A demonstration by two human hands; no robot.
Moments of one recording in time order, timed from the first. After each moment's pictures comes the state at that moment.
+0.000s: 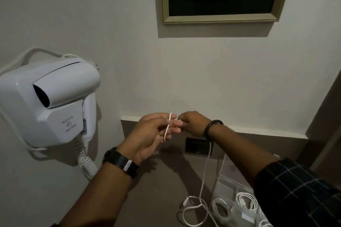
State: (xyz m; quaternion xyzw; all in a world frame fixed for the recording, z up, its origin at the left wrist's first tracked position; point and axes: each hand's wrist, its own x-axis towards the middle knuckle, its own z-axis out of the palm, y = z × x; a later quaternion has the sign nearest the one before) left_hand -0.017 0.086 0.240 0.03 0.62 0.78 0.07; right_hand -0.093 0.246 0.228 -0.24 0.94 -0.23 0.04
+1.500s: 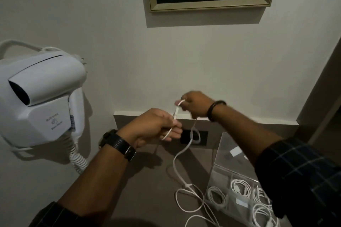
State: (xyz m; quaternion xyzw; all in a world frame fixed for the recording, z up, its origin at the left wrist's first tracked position) left_hand -0.034 0.095 0.241 0.08 0.74 0.63 0.20; right_hand -0.095 0.272 0.257 -0.20 0.94 -0.28 -0.02
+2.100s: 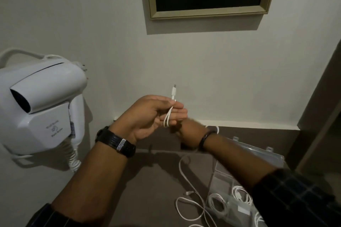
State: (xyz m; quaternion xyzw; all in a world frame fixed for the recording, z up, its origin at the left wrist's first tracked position) left_hand -0.032 0.100 0.285 0.10 0.63 0.75 0.16; right_hand -0.069 0.249 0.208 -0.30 0.94 -0.14 -0.03
